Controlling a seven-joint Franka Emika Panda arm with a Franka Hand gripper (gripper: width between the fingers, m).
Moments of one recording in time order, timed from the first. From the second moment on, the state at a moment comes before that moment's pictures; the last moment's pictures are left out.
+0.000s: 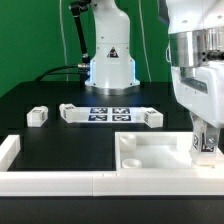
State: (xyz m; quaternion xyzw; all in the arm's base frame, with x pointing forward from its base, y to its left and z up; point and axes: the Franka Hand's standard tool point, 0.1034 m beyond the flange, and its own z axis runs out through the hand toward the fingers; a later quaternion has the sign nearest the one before) arm 0.628 0.121 0.068 -0.74 0.67 -0.01 0.08
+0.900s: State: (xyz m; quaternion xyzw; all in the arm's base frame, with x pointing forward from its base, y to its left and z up) arm 0.629 0.122 0.072 -0.99 0.14 -0.06 0.02
